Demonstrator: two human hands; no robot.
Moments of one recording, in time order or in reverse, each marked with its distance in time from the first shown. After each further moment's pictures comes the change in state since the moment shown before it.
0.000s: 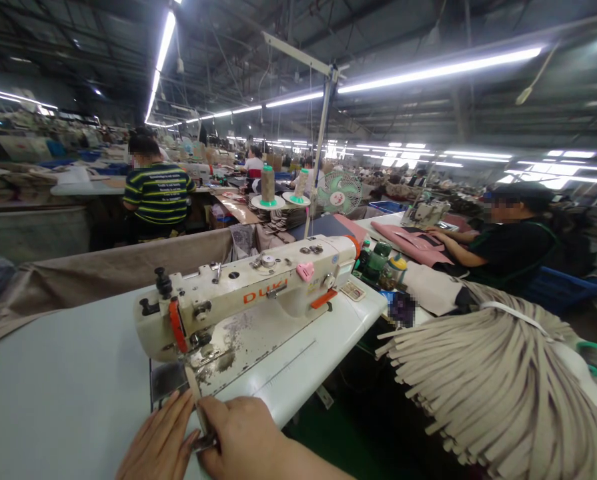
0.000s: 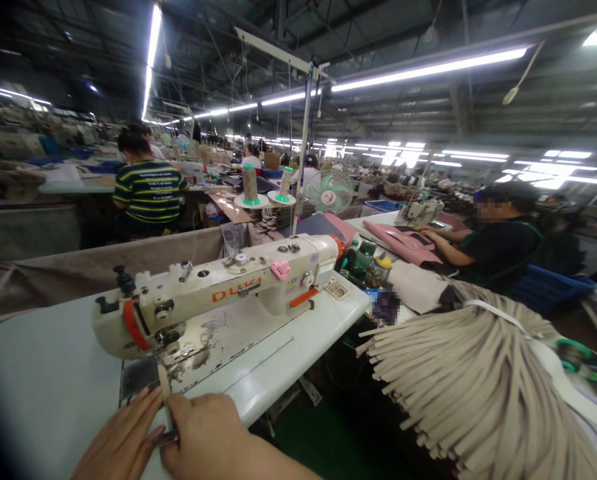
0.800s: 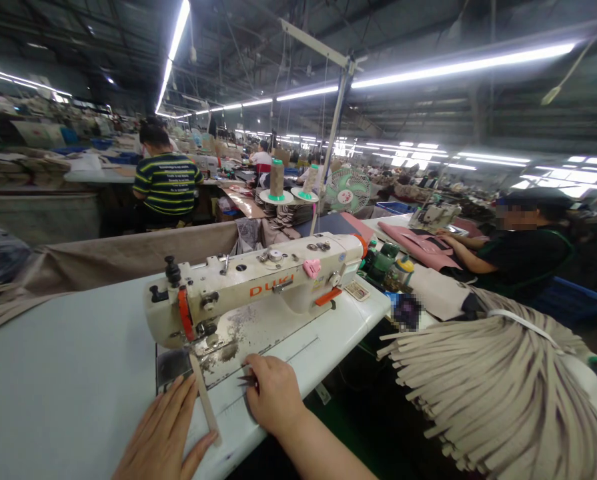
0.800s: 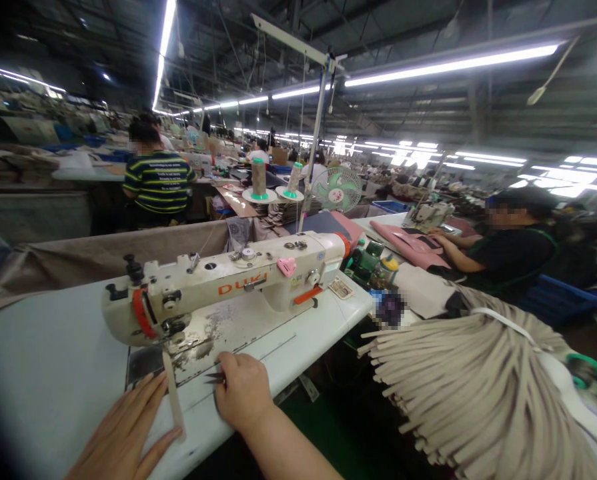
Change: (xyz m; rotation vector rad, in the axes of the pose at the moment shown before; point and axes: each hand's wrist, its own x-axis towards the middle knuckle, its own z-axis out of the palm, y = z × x) left_hand 0.025 0.026 -0.037 0.002 0.010 -0.032; right_hand -0.003 0.056 0.004 -0.034 0.296 0.150
